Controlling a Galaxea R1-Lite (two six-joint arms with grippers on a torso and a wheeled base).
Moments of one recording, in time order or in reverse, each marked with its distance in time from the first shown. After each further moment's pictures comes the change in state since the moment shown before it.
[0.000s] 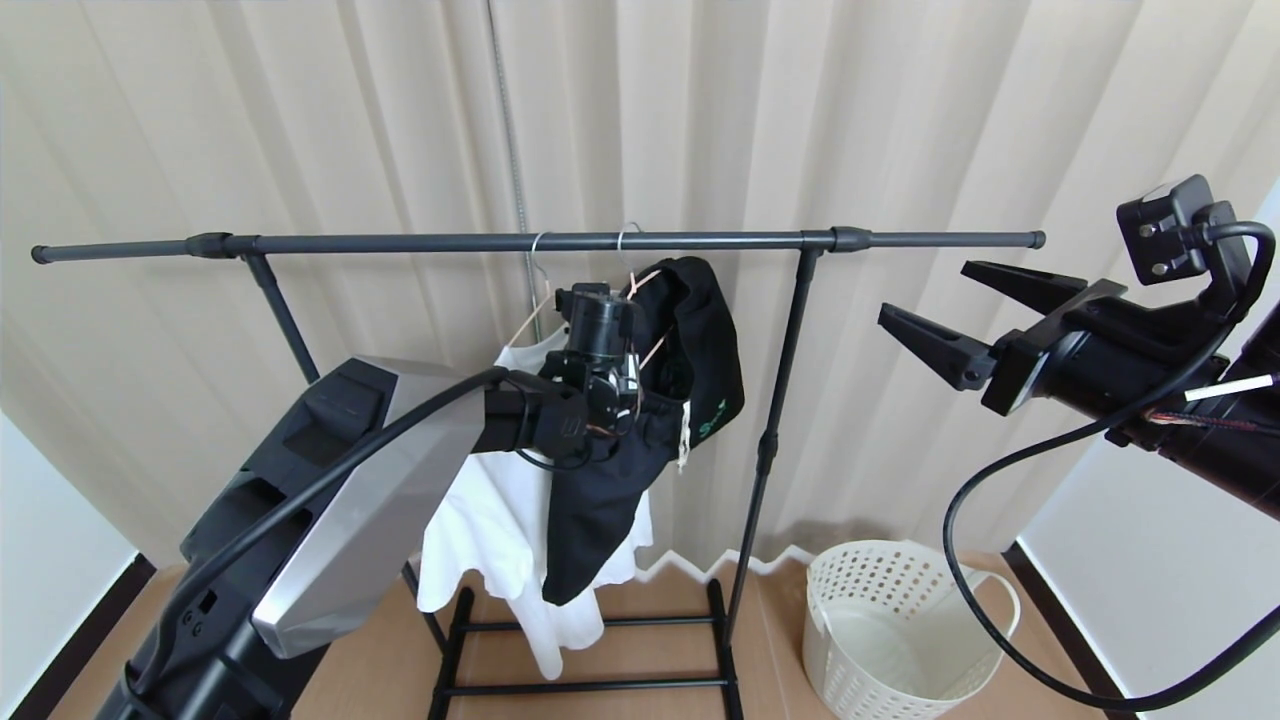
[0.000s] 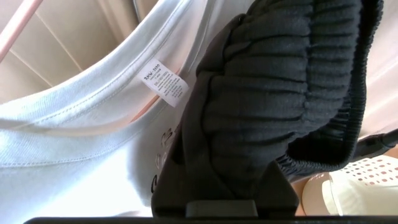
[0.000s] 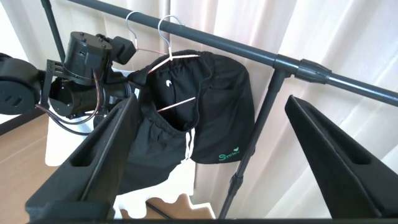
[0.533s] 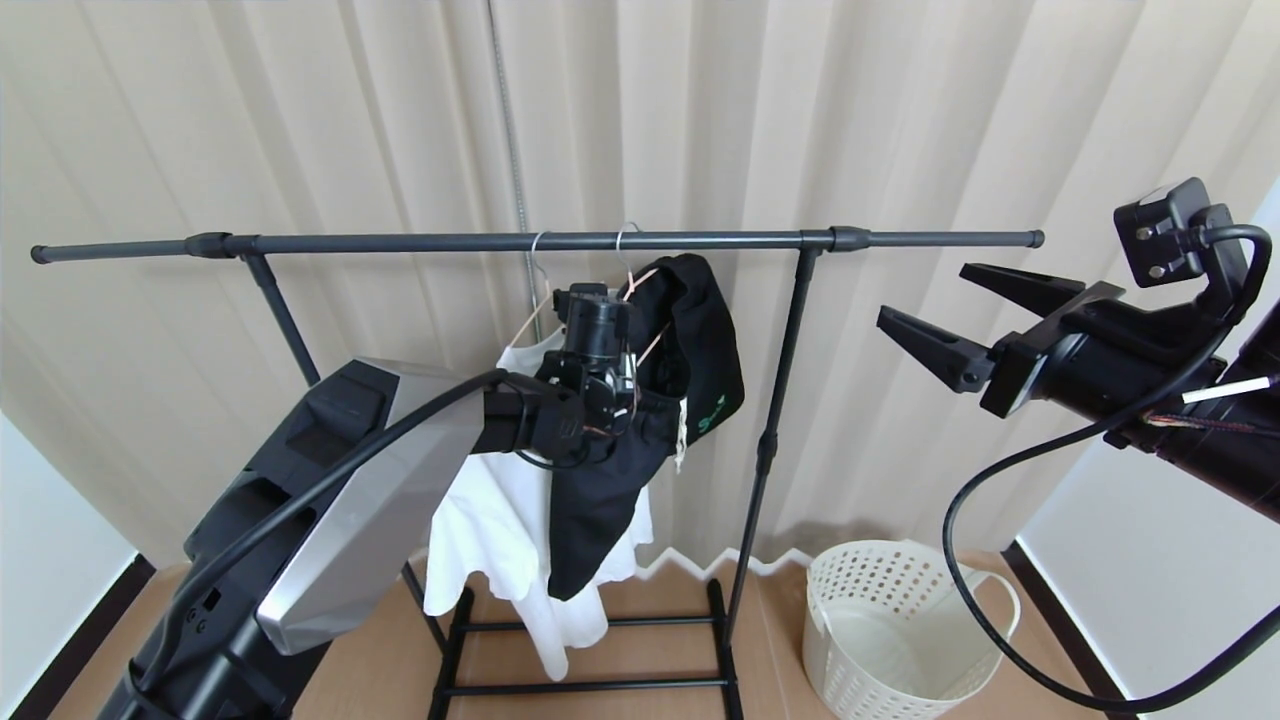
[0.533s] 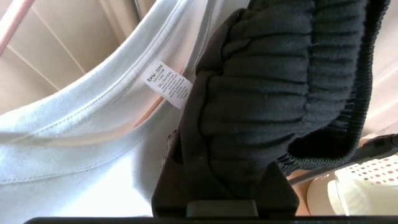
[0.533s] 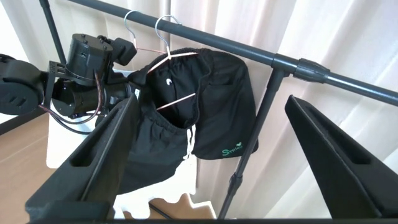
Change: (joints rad) left arm 0.011 0.007 0.000 -0.033 -0.010 0.013; right arm 0.000 0.002 0.004 -0.001 0.002 0.000
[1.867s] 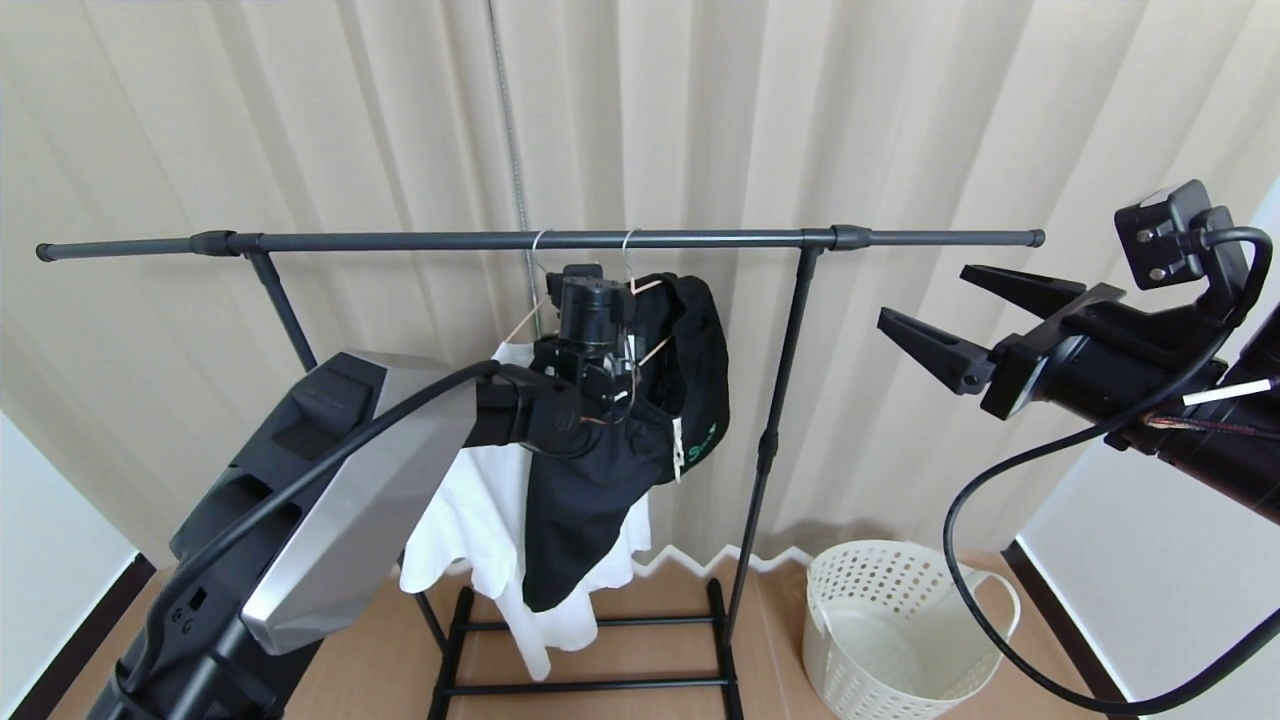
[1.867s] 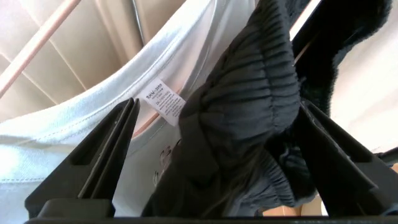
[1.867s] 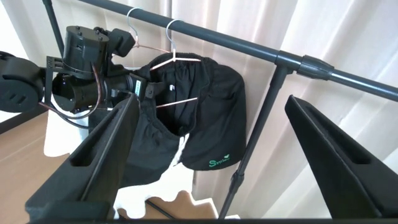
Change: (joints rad) left arm -0.003 -0.031 0.002 -0.055 0.010 0.004; right arm 0.000 -0.001 0.004 -0.004 0.000 0.000
